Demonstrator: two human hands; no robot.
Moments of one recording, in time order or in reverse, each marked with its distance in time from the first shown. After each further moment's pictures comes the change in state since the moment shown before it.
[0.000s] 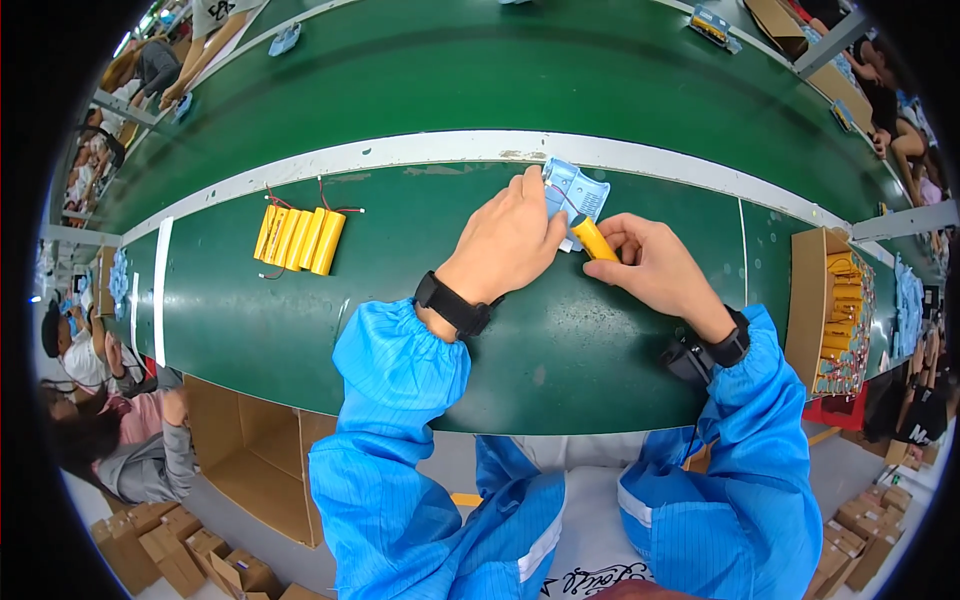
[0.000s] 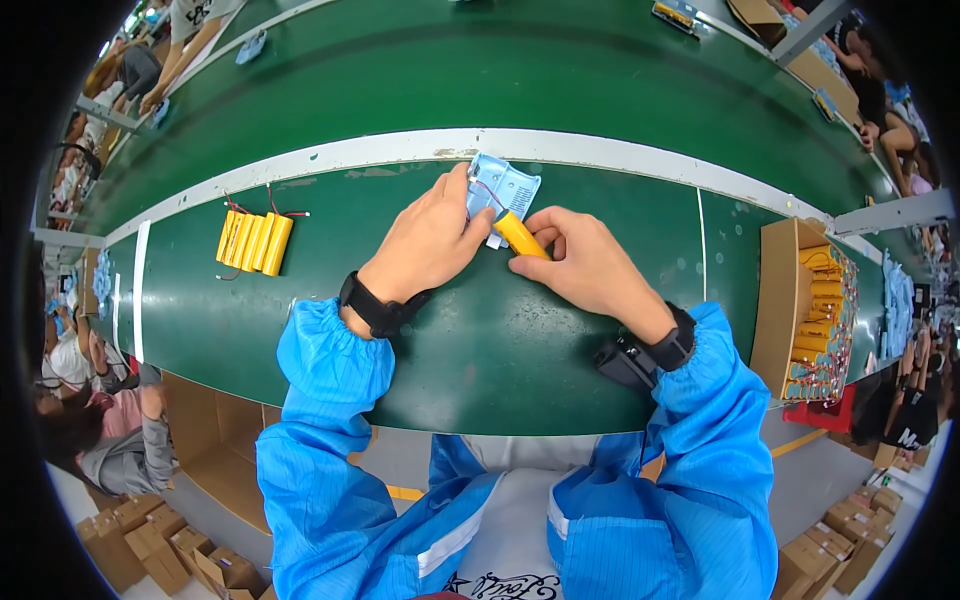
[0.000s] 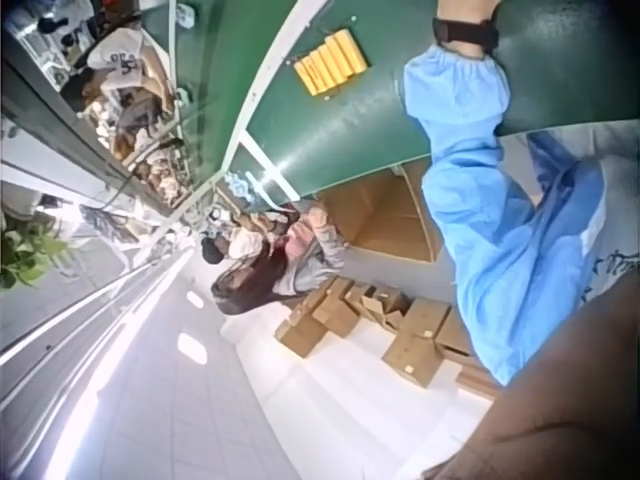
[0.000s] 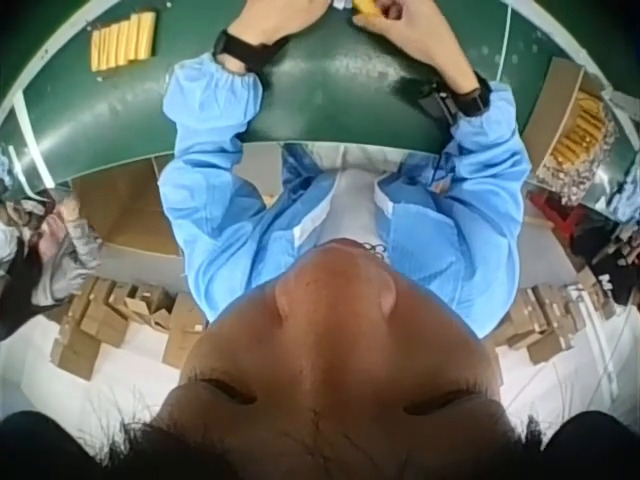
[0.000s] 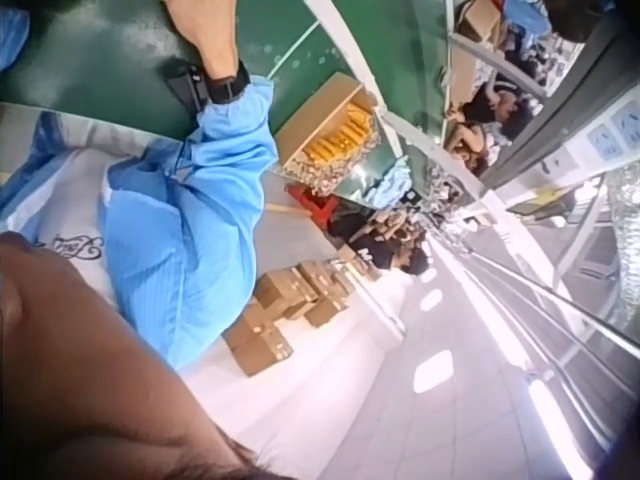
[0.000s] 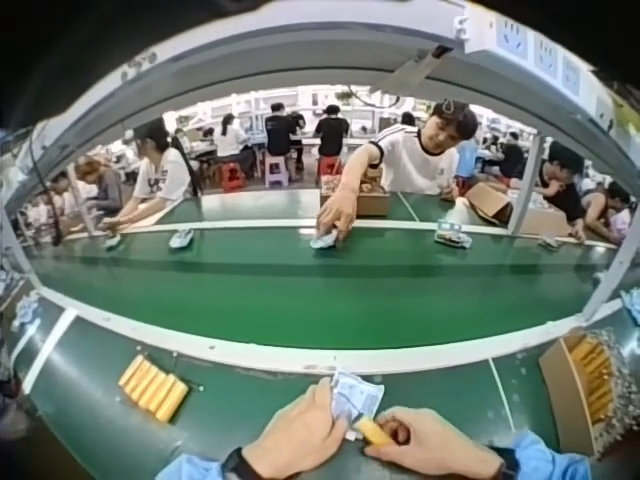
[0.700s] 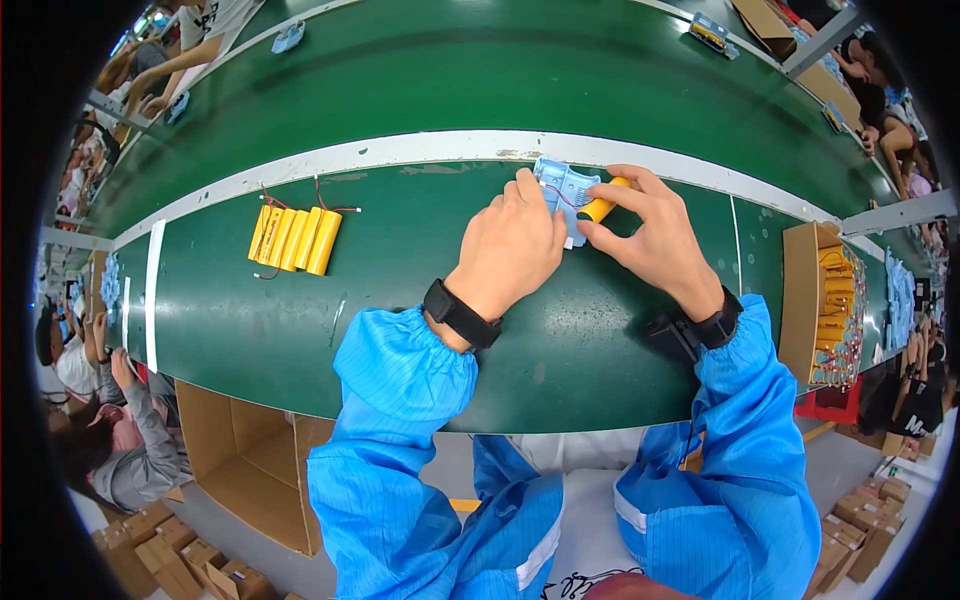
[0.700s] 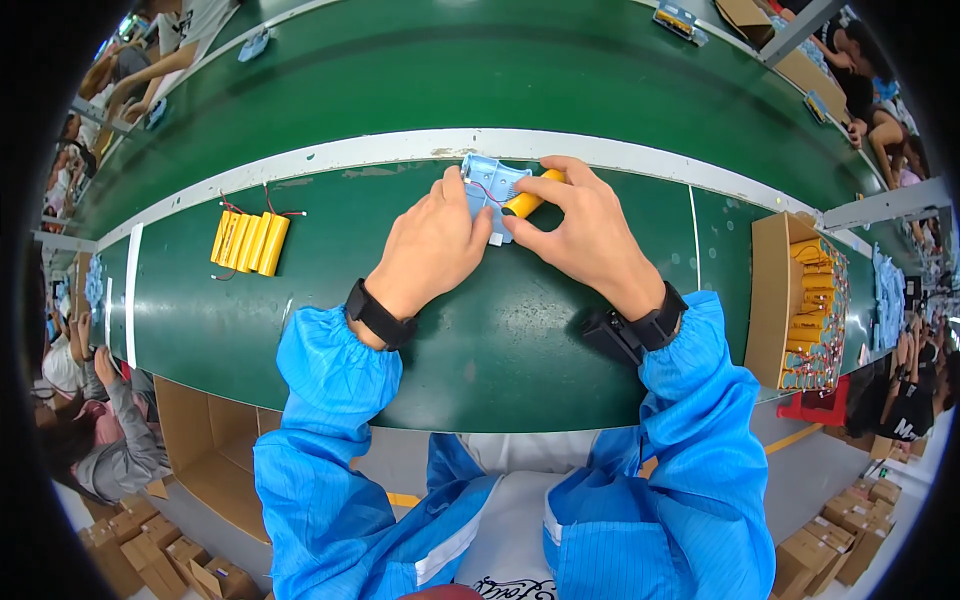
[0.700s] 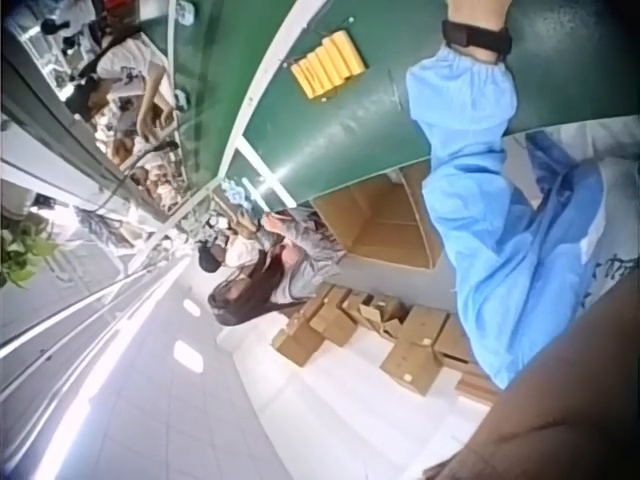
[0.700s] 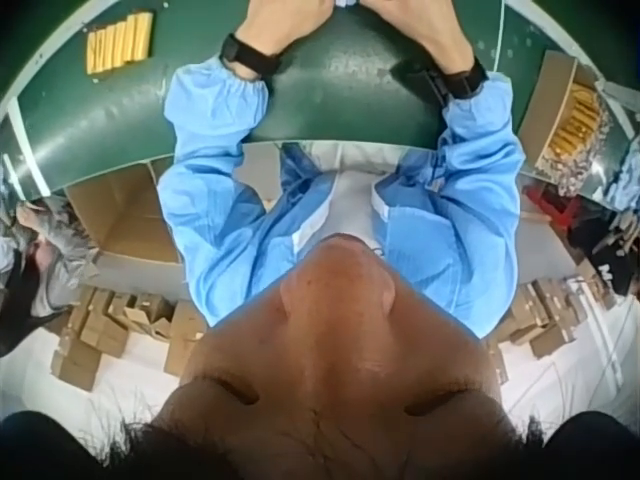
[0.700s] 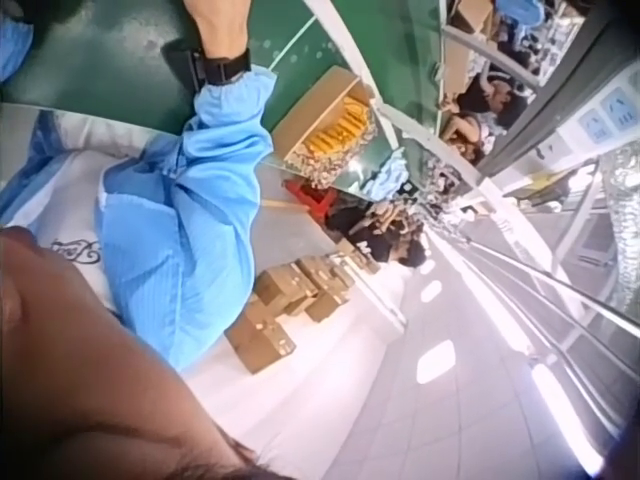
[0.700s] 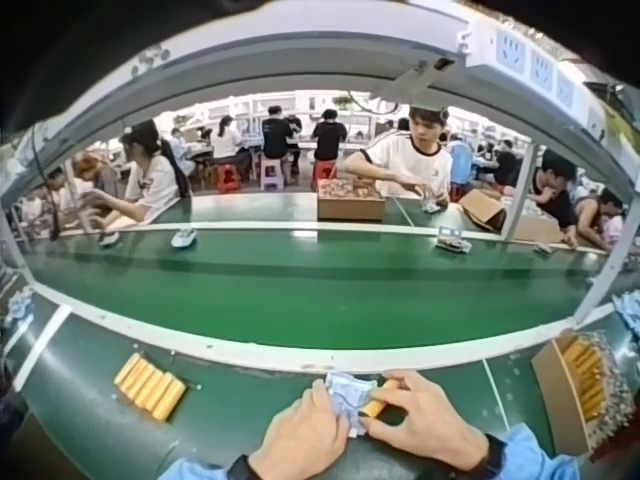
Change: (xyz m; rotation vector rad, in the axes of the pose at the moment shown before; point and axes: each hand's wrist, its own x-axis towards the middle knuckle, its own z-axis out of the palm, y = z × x) left_hand -0.005 0.010 0.007 0.177 0.116 -0.026; right_hand 0.014 -0.010 -0.002 -0.614 0.439 -0.610
